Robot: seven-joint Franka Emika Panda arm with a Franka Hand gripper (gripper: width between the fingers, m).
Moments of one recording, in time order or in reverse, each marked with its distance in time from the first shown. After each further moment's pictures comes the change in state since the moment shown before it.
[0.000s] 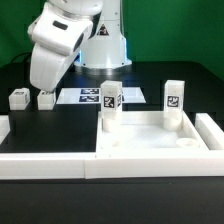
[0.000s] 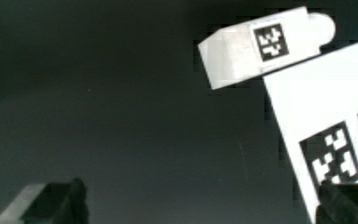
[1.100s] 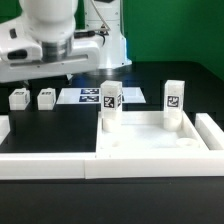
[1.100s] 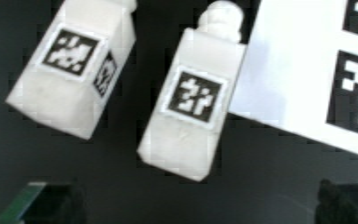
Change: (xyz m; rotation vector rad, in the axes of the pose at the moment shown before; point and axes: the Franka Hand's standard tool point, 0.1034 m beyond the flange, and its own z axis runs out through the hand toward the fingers) arm -0.027 -0.021 0.052 0.207 -0.075 0.867
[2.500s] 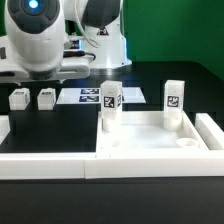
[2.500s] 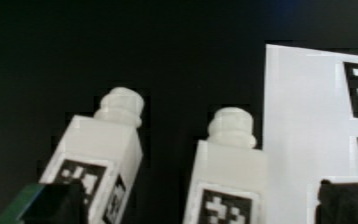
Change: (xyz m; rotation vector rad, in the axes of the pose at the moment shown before) arm -0.029 0.008 0.027 0.063 -0.287 0.099
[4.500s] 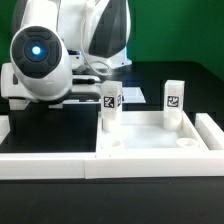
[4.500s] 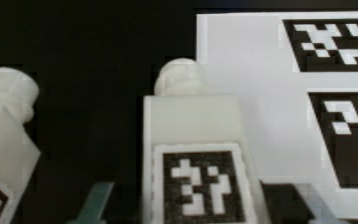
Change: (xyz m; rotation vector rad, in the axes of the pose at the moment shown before) arm 0.030 -0.028 0.028 0.121 -0.082 0.129
